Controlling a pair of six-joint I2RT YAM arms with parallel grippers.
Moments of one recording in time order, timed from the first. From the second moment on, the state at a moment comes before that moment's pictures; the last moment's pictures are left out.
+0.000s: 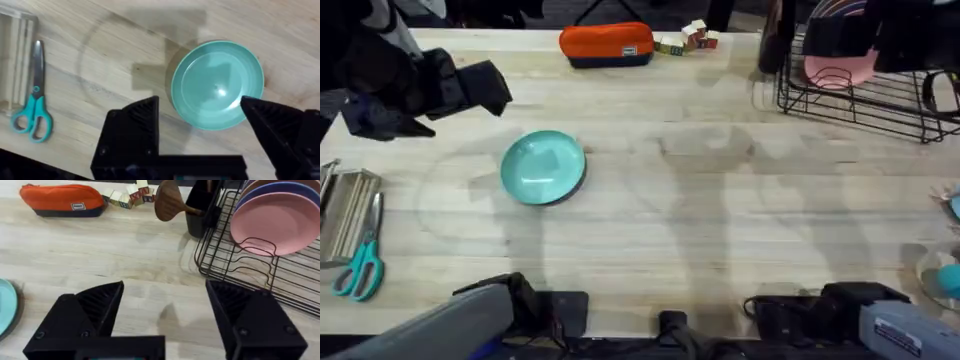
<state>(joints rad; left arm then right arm) 0.29 1.27 1.28 -1.16 -0.04 -0.17 0.01 1.09 1.20 -0.73 -0.13 0.00</state>
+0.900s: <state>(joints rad) 0.38 1.51 1.09 -0.95 0.02 -0.18 0.01 1.09 1.20 -0.72 -0.13 0.00</state>
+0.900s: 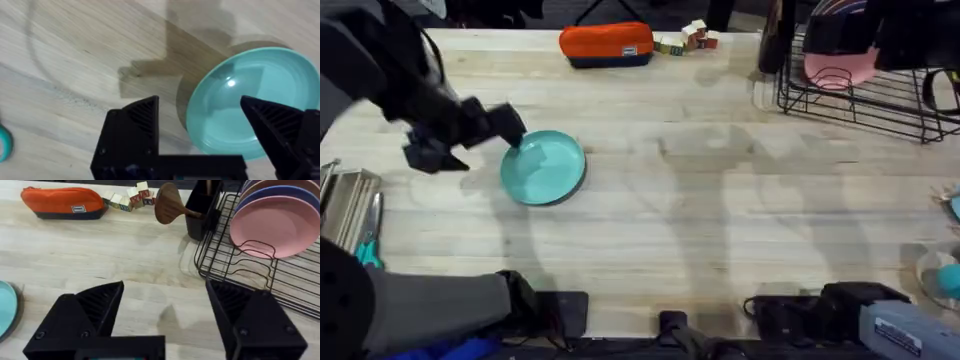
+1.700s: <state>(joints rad) 0.40 1.64 1.00 -0.79 0.04 -0.19 0.01 1.09 1.20 -0.67 -0.13 0.00</state>
